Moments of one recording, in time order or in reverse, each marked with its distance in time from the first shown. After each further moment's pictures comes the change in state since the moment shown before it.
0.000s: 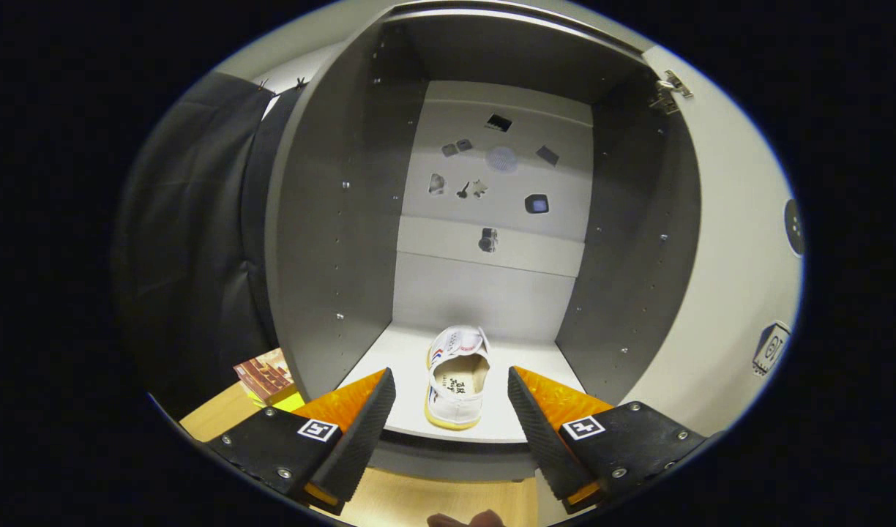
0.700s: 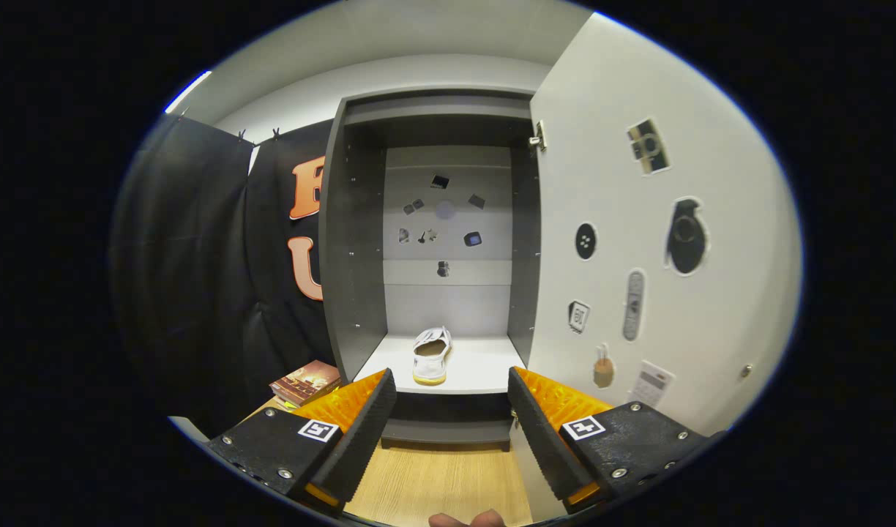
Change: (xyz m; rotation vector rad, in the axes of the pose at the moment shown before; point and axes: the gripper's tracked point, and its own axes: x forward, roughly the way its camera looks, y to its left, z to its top) arm -0.201 -0.065 0.012 0.134 -0.082 -0.072
